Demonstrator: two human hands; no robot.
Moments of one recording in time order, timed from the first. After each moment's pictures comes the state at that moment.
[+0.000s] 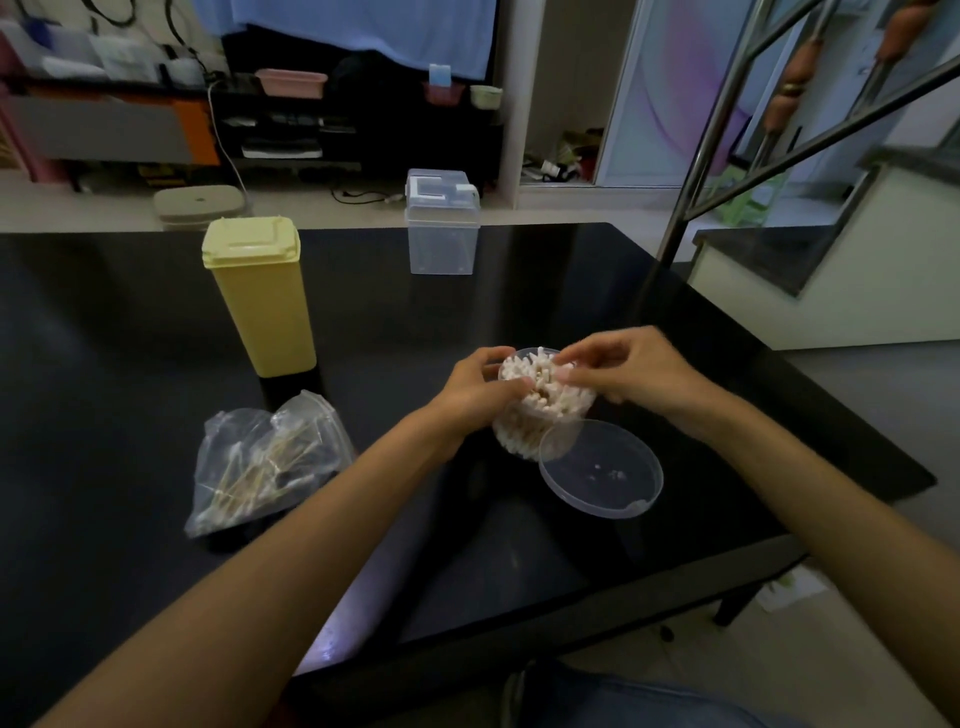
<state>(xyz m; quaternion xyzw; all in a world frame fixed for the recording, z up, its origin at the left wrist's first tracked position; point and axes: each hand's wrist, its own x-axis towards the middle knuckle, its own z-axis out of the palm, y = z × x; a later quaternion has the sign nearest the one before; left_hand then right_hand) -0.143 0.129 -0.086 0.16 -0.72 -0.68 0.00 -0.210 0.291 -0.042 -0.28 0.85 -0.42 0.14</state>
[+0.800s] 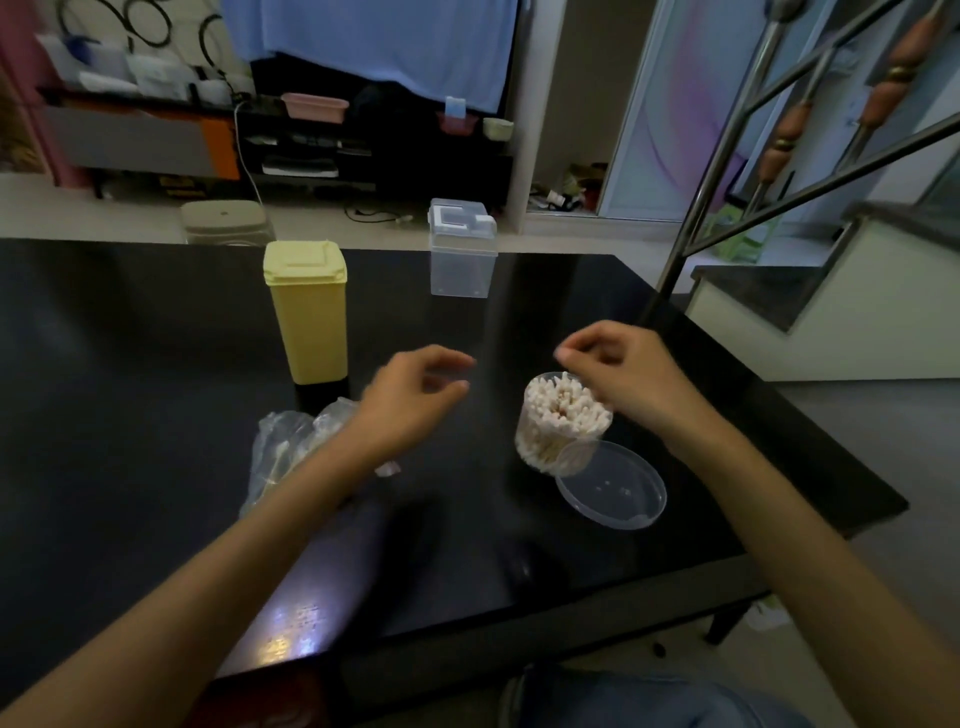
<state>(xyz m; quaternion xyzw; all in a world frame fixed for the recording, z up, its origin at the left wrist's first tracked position) -0.071 0.075 -0.054 0.11 -0.86 -0.48 0.14 -0.153 0.265 -0.003 -0.24 0.86 -0.46 0.05</state>
